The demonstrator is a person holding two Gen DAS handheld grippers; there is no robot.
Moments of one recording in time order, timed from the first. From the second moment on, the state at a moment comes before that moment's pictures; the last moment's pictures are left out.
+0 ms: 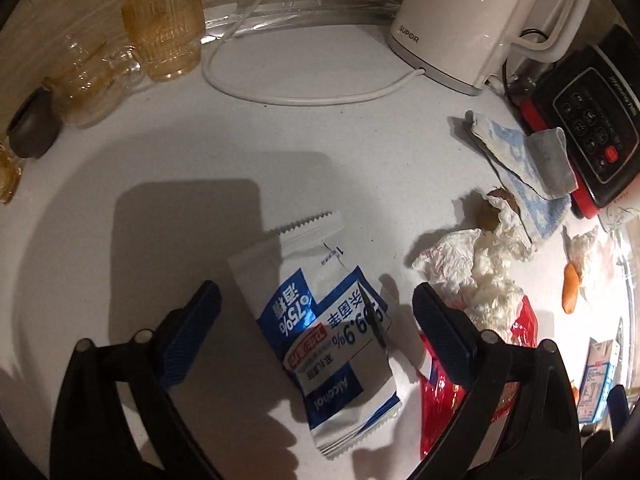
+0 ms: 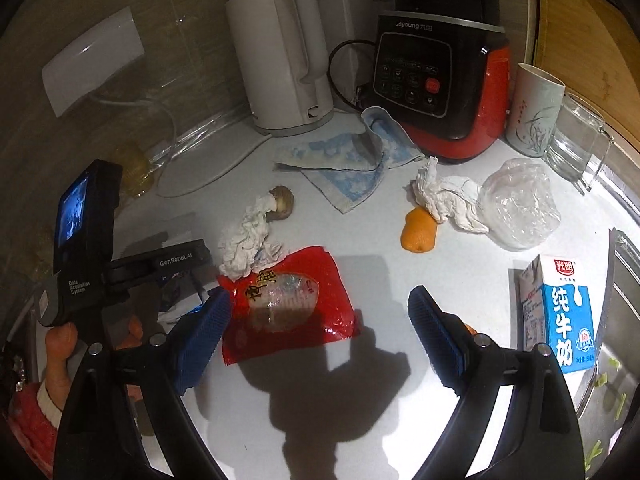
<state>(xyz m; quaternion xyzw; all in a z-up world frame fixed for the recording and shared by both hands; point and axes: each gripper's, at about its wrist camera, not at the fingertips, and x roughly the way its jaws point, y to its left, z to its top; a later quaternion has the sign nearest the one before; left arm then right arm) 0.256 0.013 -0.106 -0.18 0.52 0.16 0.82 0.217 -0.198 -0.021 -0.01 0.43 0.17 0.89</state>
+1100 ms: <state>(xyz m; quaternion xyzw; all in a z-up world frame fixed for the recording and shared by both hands) 0.186 0.060 -0.068 -0.19 0.47 0.10 0.86 0.284 -0.080 -0.044 -0.05 0.49 0.22 0.84</state>
